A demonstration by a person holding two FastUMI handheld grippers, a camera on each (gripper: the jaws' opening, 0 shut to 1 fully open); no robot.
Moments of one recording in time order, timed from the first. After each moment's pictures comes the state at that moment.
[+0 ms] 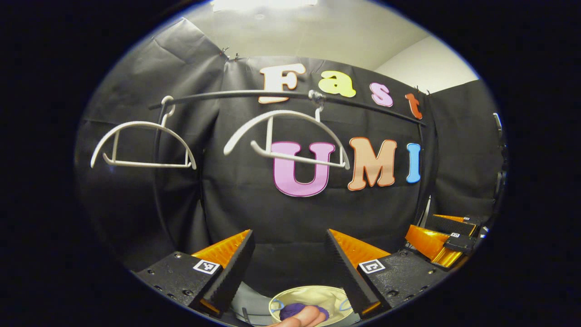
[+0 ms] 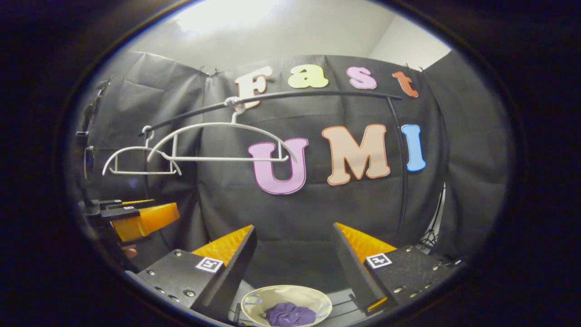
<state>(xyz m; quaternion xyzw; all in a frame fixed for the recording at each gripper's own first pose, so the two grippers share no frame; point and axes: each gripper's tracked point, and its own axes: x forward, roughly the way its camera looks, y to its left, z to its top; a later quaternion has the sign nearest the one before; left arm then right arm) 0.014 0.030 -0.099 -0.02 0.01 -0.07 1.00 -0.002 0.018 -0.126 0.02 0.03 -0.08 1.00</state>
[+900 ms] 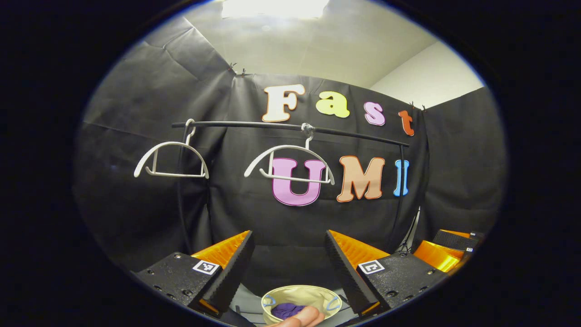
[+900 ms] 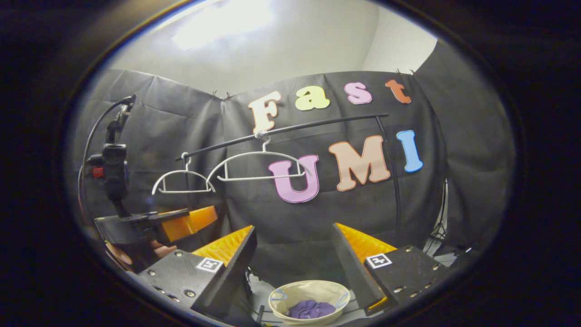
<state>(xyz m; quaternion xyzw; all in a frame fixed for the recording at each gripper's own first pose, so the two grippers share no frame) -0.077 0.014 -0.075 -0.05 -0.01 -0.07 1.00 -0.141 0.054 -0.099 0.05 -0.02 -0.05 1.00</state>
